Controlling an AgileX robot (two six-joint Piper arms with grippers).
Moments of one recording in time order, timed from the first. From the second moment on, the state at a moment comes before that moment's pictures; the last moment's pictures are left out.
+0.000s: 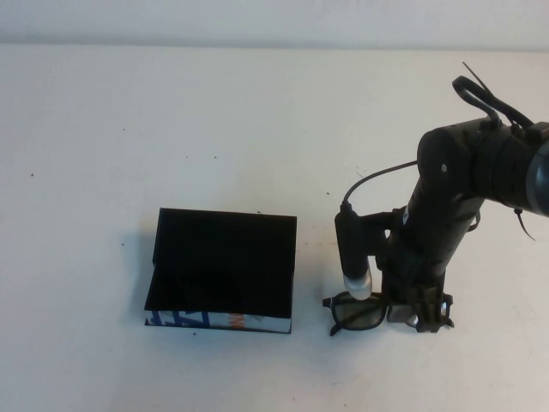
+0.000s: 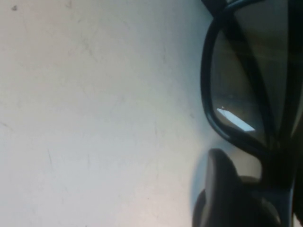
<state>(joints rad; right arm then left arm) 0.49 1.86 -1.28 0.16 1.01 -1.22 -0.03 -0.01 0.03 -0.07 0.39 0.12</state>
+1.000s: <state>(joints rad) 0.50 1.83 -1.29 0.14 1.07 -1.07 -0.03 -0.01 0.03 -0.07 0.39 0.12</state>
